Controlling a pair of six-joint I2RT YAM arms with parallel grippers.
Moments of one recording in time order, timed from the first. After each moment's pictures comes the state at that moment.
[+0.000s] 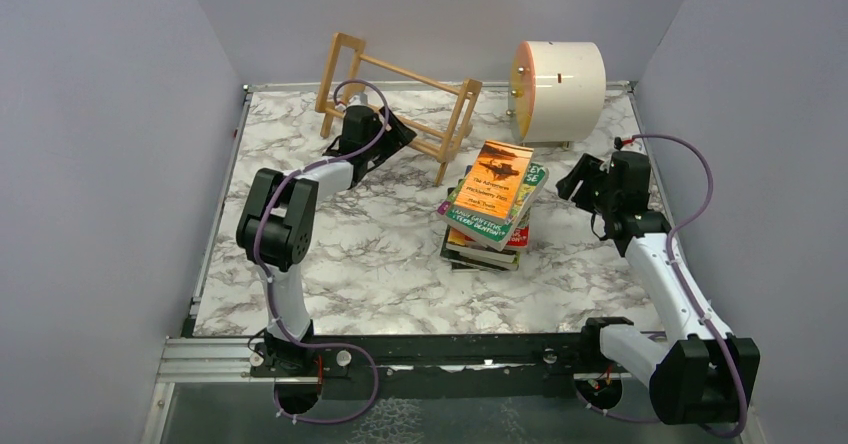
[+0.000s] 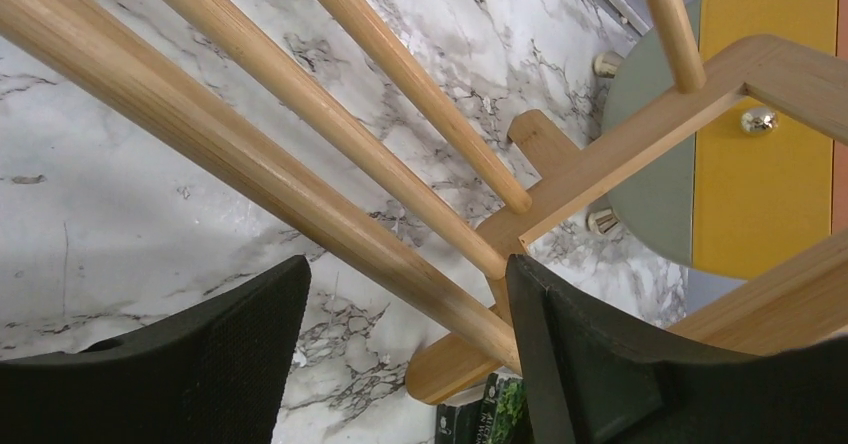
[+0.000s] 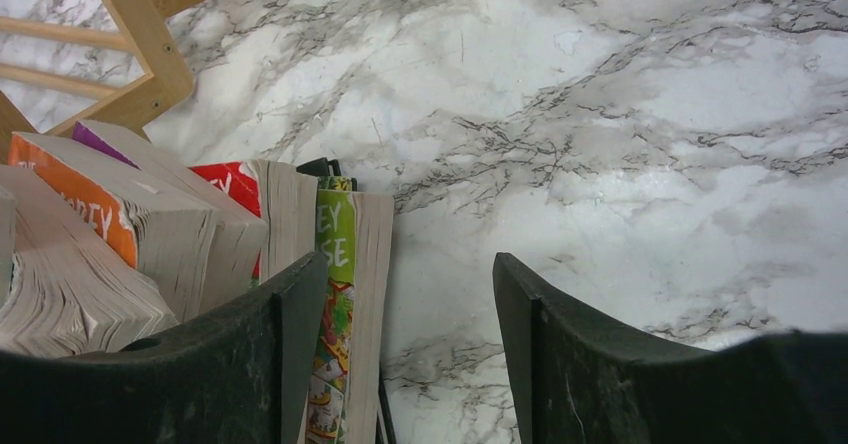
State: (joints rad) left arm -0.30 1.93 1.20 0.26 0.14 -0.86; right arm 0.01 1.03 0.74 -0.28 -0.02 0.43
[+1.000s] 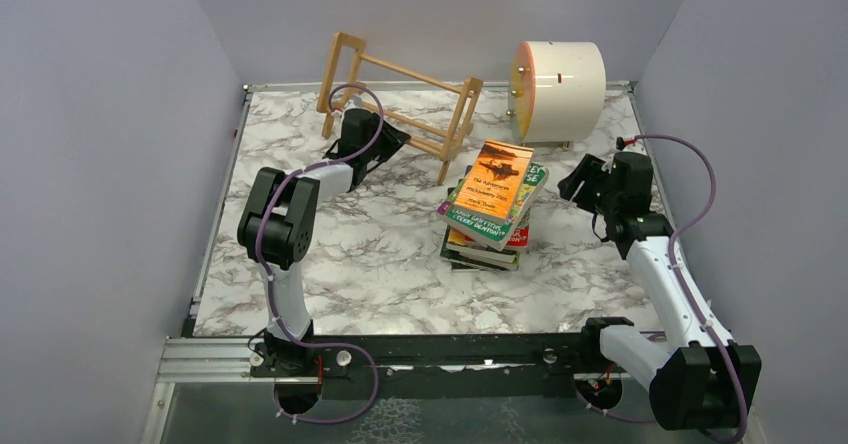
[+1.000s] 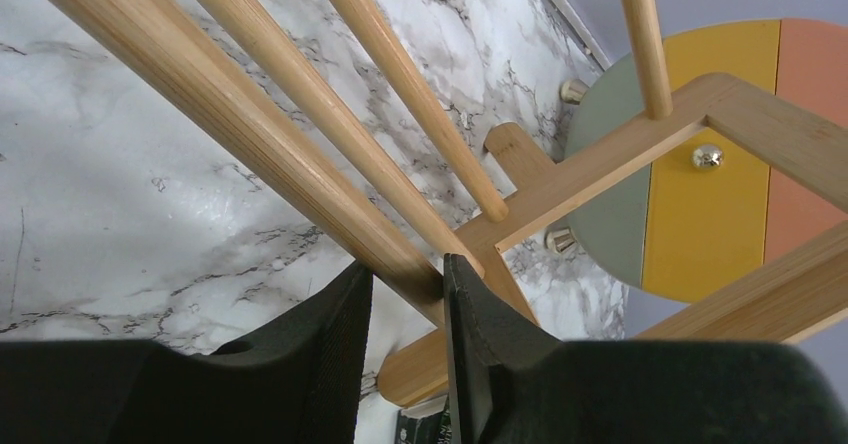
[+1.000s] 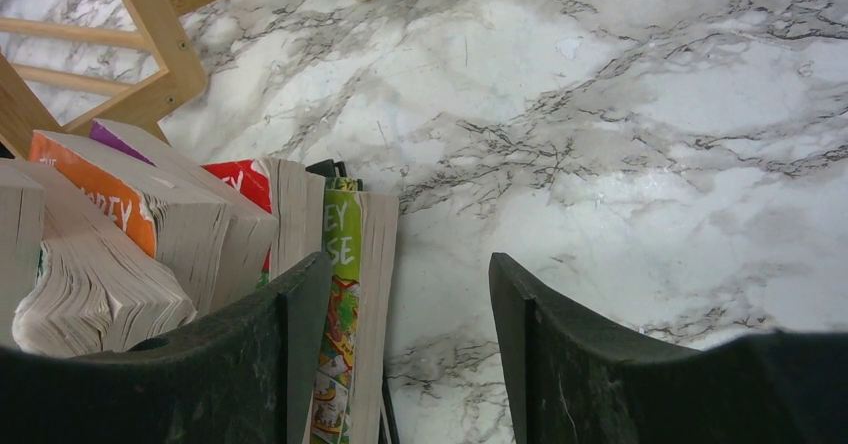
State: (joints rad) left arm -0.29 1.95 1.18 0.34 0.15 -0.99; right arm 0.01 1.01 0.74 -0.30 -0.02 0.43
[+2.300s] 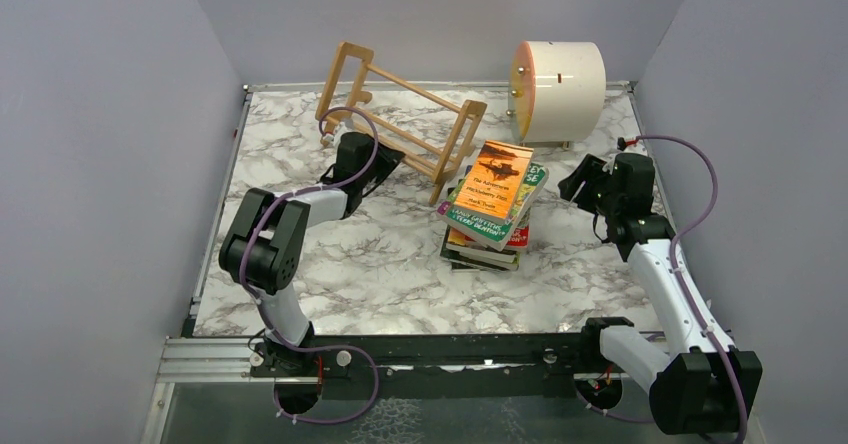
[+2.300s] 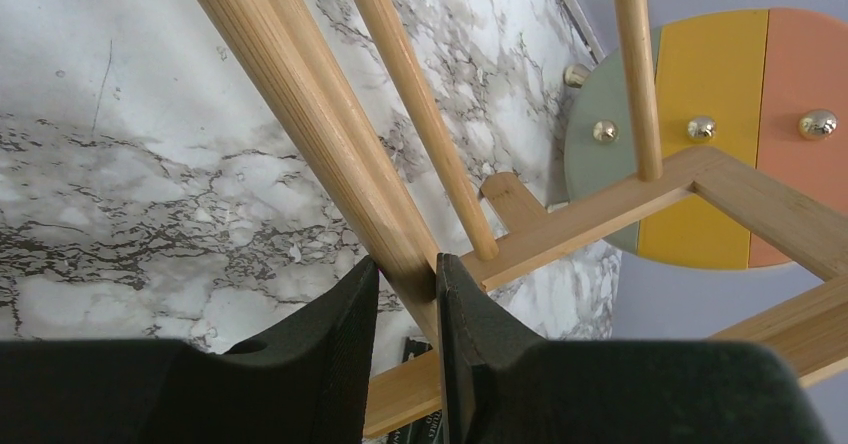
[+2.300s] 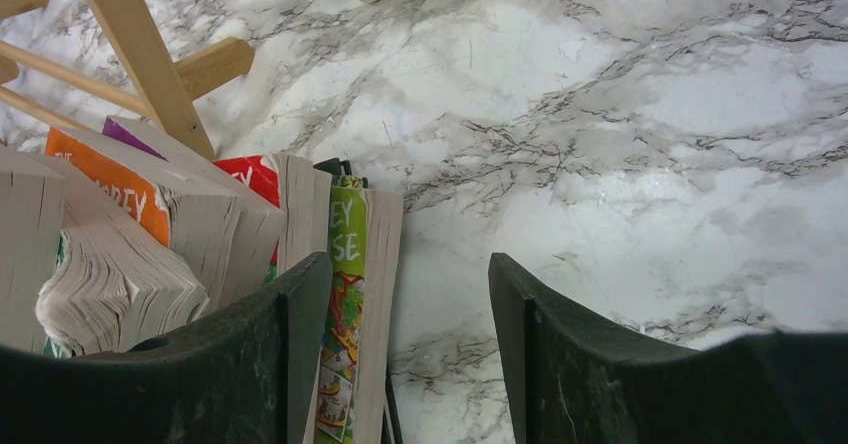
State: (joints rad) left arm -0.34 1.77 0.90 0.44 0.05 -1.07; right arm 0.01 0.99 0.74 -0.30 -0.04 0.43
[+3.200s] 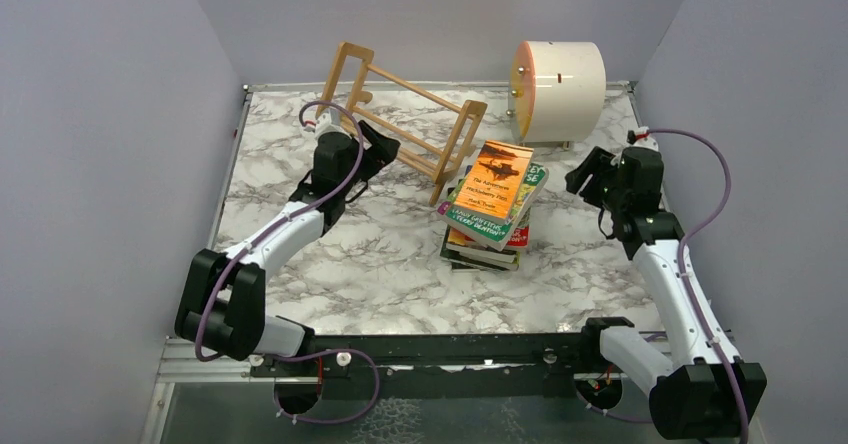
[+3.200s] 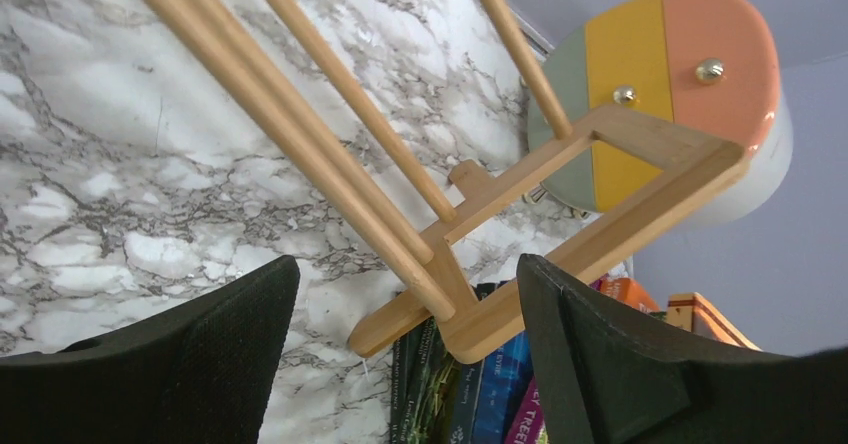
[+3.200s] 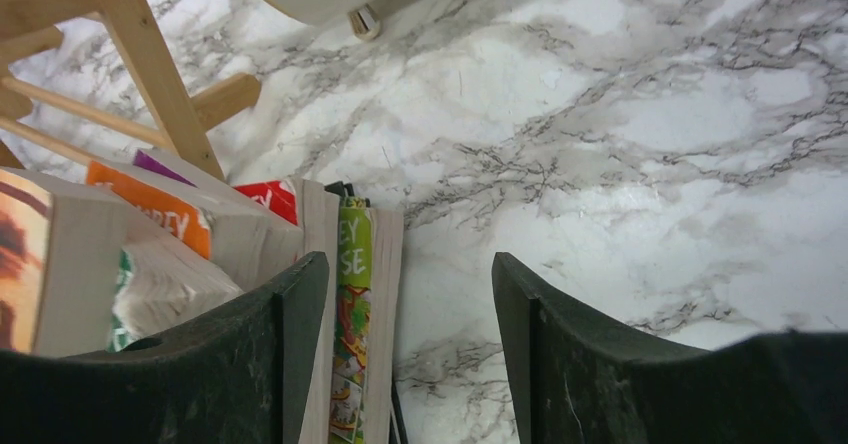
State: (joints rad) left arm -0.35 1.40 0.80 0.26 -0.03 -0.91; right arm 0.01 0.96 0.79 -0.37 0.02 0.43
